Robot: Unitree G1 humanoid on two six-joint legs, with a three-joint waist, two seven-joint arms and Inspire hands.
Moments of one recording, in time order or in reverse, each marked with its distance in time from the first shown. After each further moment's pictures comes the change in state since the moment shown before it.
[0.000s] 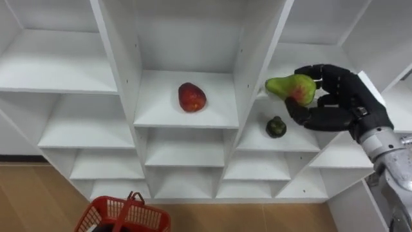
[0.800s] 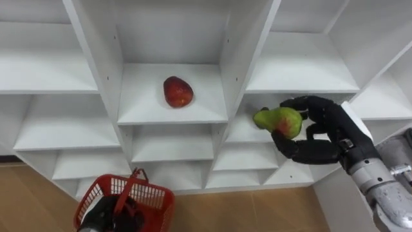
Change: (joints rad) left arm -0.087 0.003 -0.041 -0.069 -0.005 -0.037 0.026; right arm 0.139 0.077 0.024 -0.129 -0.135 0.000 0.052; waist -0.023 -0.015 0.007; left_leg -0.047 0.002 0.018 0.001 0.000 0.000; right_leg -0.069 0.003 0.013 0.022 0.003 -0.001
